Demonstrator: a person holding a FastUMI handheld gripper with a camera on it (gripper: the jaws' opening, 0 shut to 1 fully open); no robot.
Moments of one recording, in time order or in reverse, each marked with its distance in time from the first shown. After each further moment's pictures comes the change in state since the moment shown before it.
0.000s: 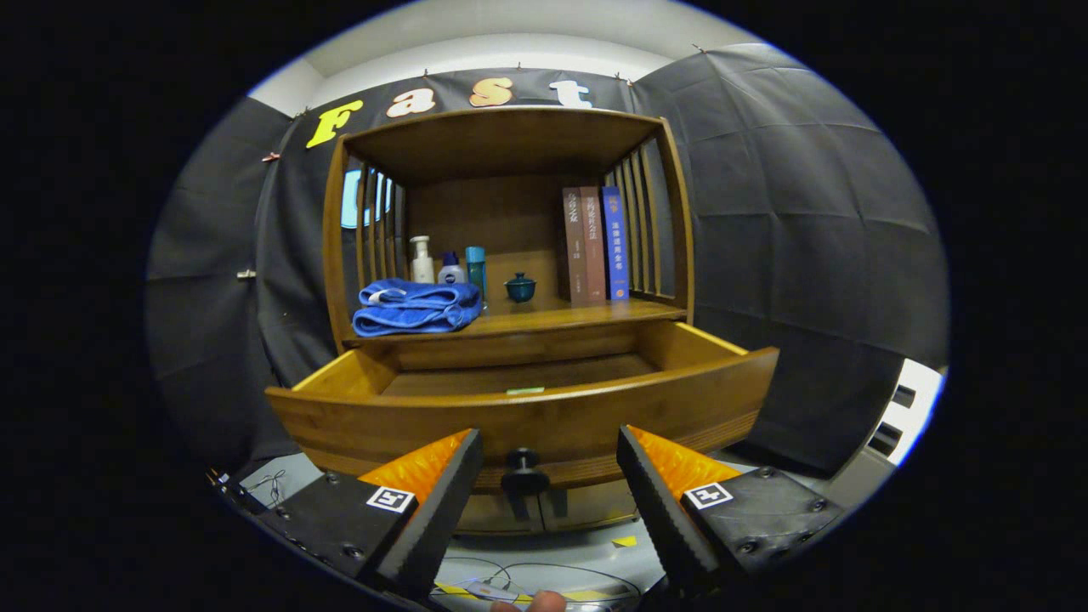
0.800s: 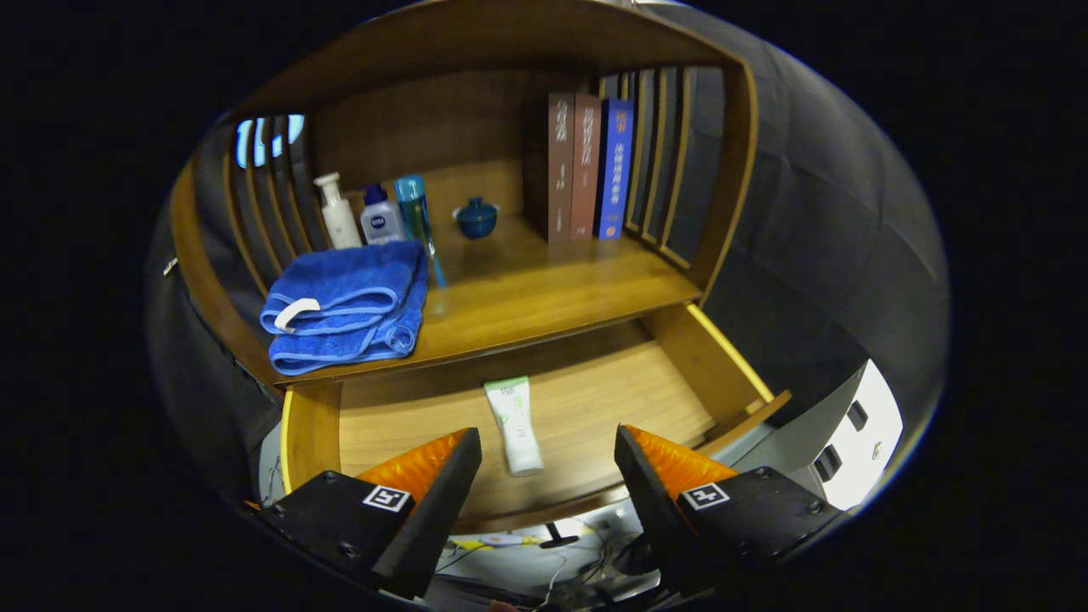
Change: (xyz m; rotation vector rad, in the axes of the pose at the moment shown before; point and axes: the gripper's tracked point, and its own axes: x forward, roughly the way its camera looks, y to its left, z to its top) arm 0.128 0.044 0.036 0.020 0.581 -0.176
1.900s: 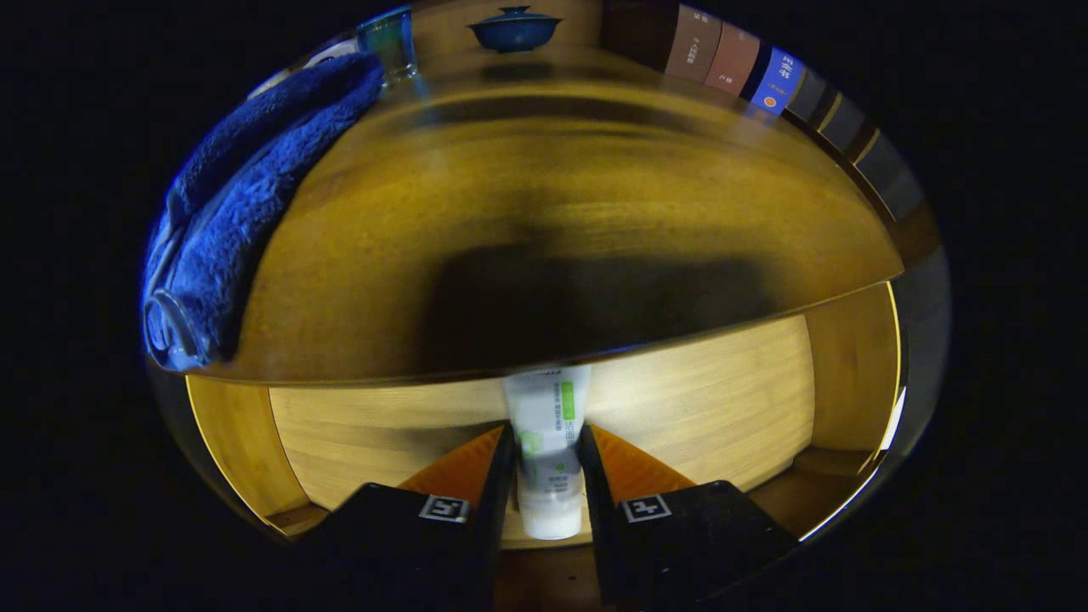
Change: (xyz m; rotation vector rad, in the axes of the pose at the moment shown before) arm 0.145 0.024 -0.071 -0.172 0.493 0.050
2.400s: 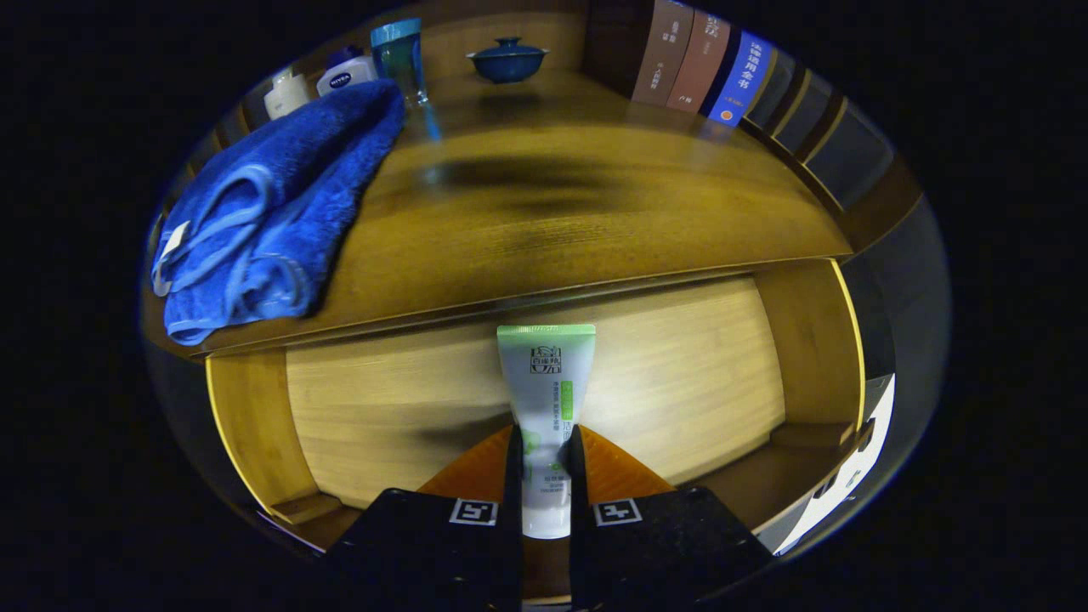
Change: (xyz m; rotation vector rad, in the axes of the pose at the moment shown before) arm -0.061 0.000 -0.013 0.030 -0.069 -0.033
